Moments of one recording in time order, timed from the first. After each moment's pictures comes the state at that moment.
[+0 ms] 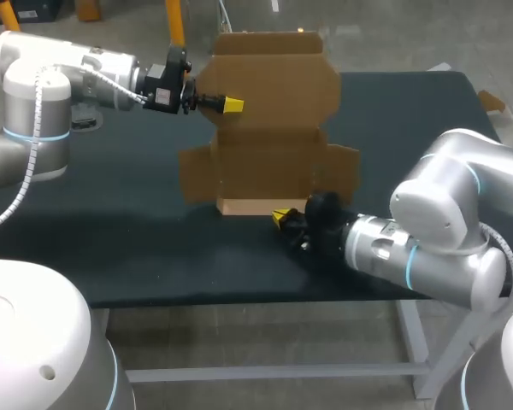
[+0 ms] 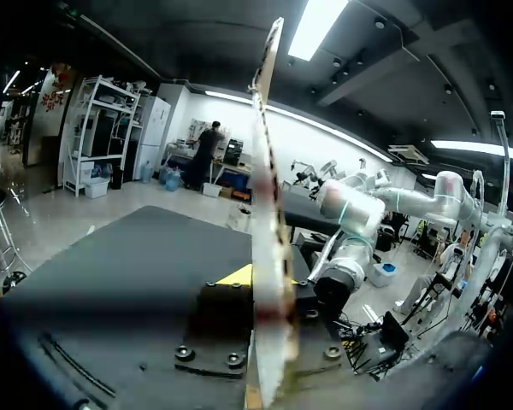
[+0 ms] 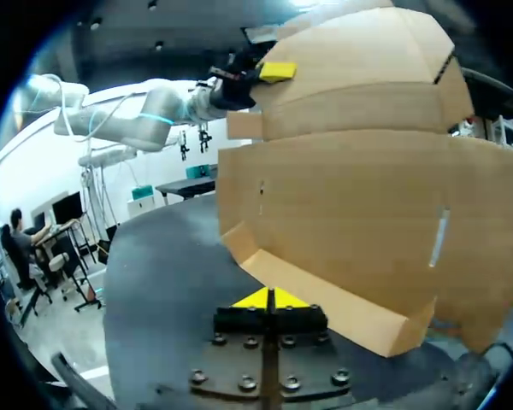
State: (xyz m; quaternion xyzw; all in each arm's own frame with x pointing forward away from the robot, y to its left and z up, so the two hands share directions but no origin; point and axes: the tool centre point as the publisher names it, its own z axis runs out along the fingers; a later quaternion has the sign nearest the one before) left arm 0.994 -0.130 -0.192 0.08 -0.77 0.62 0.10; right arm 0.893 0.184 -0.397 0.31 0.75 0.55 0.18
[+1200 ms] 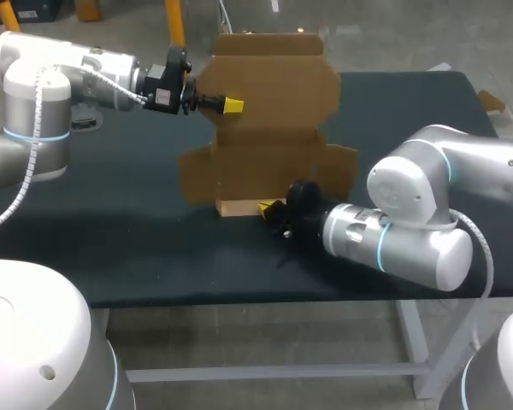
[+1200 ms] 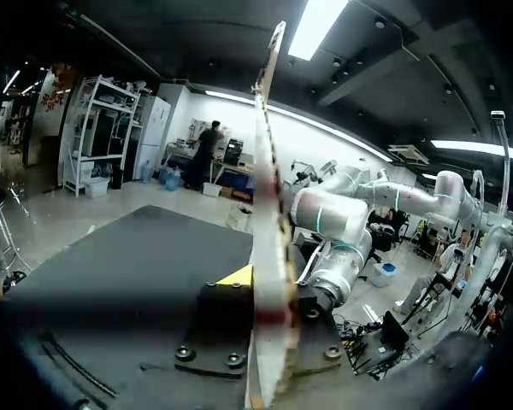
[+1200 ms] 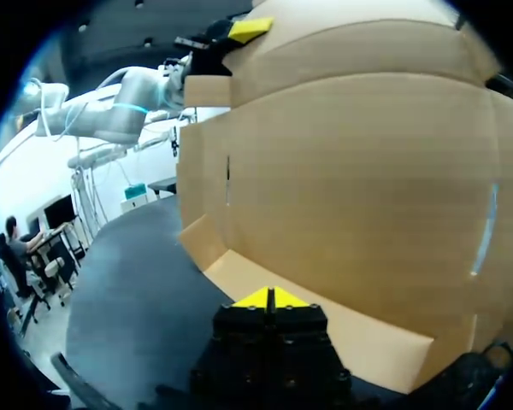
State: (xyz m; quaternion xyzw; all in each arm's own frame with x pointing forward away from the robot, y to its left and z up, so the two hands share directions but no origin) left arm 0.994 -0.130 -0.192 0.08 -0.77 0.62 0.10; right arm 0.937 0.209 -0.423 0.33 0.76 0.54 0.17
